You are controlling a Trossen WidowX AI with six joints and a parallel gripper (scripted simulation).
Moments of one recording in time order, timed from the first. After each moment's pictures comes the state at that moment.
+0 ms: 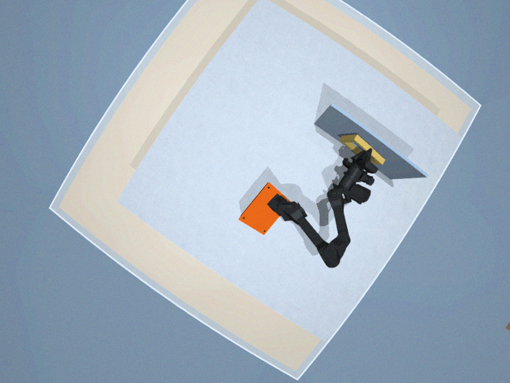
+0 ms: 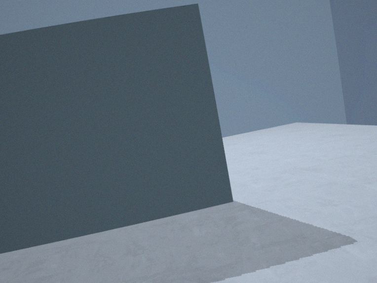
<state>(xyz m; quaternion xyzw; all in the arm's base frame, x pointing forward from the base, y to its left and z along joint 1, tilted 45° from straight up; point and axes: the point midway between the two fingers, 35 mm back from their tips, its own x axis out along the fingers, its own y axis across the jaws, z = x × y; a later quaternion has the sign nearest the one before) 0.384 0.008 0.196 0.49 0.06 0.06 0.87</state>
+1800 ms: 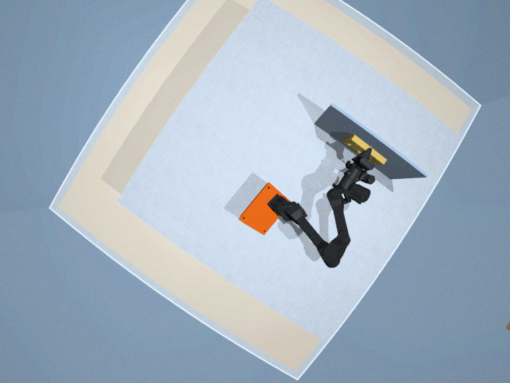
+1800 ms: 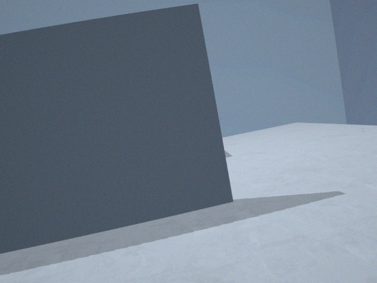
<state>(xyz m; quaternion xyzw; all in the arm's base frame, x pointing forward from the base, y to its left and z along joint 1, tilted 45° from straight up) 0.384 0.008 0.196 0.37 0.05 0.07 0.92</state>
